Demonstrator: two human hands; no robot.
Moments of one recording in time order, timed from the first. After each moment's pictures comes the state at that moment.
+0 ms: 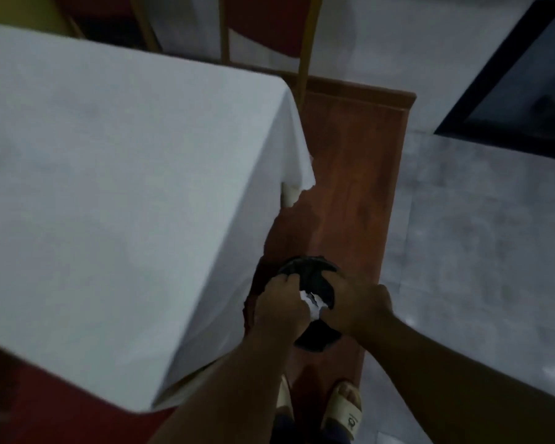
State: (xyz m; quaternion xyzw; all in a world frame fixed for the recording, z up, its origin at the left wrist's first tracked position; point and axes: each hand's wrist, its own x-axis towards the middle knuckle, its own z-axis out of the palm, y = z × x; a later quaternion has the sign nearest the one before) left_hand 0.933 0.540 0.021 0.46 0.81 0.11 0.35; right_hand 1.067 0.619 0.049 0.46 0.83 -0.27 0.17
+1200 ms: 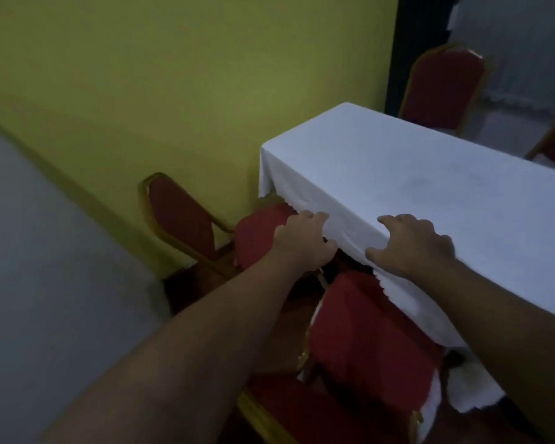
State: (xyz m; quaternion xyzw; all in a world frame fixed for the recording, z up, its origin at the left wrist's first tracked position) left_hand 0.570 -0.012 0.384 0.35 0.93 0.11 0.05; right_hand 0.693 0.144 0.394 0.29 0.95 -0.13 0.05
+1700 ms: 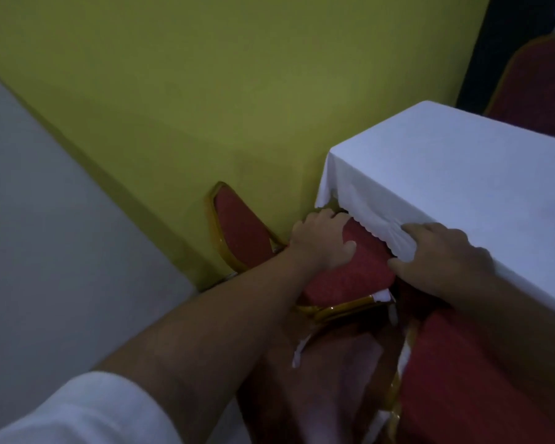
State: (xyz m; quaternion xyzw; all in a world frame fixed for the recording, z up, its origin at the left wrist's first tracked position) left_hand 0.313 -0.159 0.378 0.36 0.93 0.08 0.04; right_hand 0.454 -0.008 0.395 0.28 0.95 -0.13 0.04
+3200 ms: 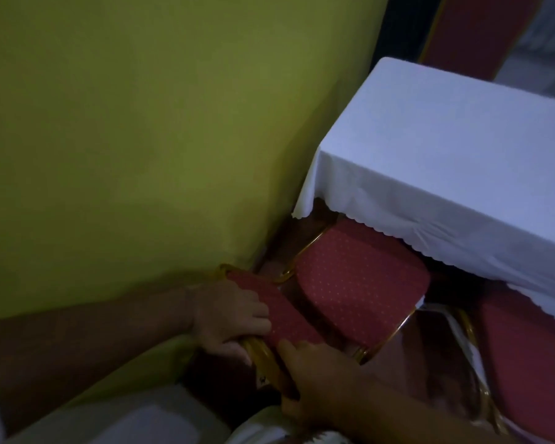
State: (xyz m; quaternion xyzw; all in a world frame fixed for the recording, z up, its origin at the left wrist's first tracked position) left_hand -0.215 -0.331 0.291 0.89 0.42 -0.03 0.18; right_hand 0.016 -0.269 0.291 0.16 0.91 -0.31 0.22
